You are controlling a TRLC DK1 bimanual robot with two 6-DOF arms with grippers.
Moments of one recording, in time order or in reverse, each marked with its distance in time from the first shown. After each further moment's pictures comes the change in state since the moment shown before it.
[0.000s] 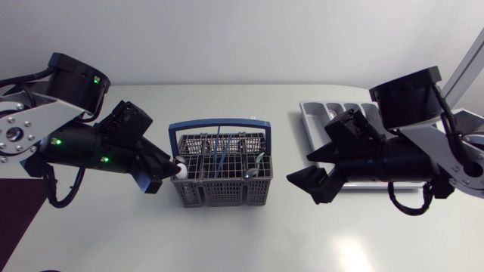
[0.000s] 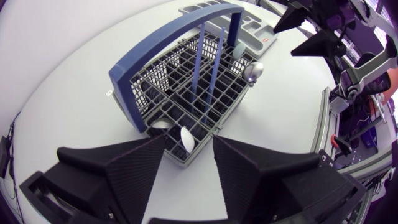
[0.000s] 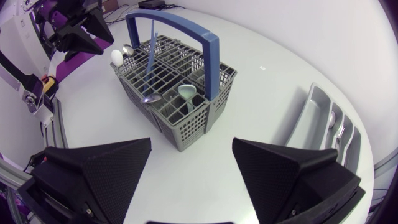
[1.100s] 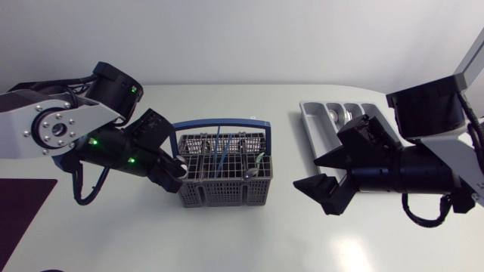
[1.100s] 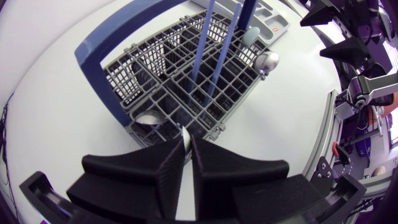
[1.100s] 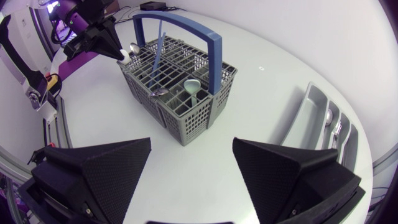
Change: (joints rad) left arm -0.076 0.133 0.042 -0.010 -0.081 -0.110; right arm 0.000 -0.101 -0.042 -0.042 0.000 0.000
